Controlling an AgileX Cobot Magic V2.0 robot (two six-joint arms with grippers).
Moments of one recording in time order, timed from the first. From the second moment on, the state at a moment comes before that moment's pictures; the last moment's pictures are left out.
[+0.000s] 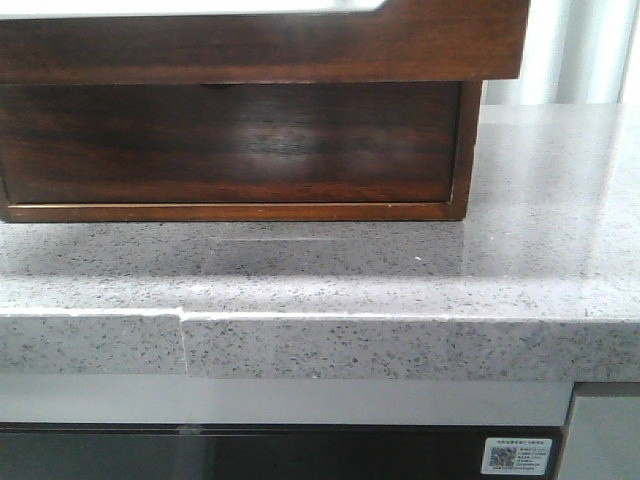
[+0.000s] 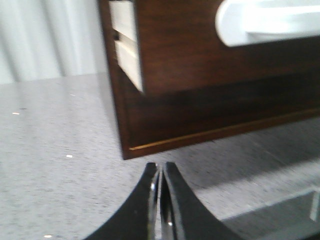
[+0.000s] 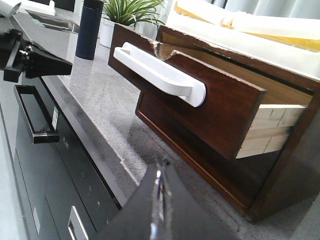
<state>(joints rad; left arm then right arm) -0.33 0.00 0.00 0.05 0.07 0.05 0.70 -0.01 -0.21 0.43 0.28 -0.77</state>
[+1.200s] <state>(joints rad) -0.03 0.00 0.00 -0.03 0.33 0.06 0.70 -0.01 -0.21 0.43 0.28 -0.76</state>
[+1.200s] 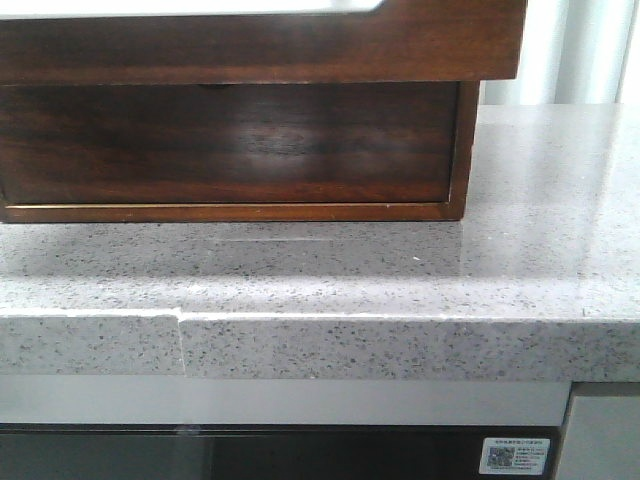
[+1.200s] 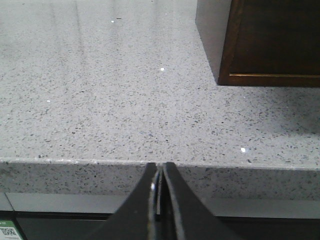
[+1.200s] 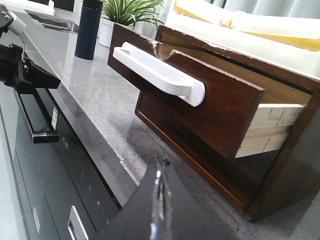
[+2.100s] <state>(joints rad) -0.03 0.00 0.00 -0.03 0.33 0.06 0.08 -0.01 0.02 -0.08 -0.14 0.12</state>
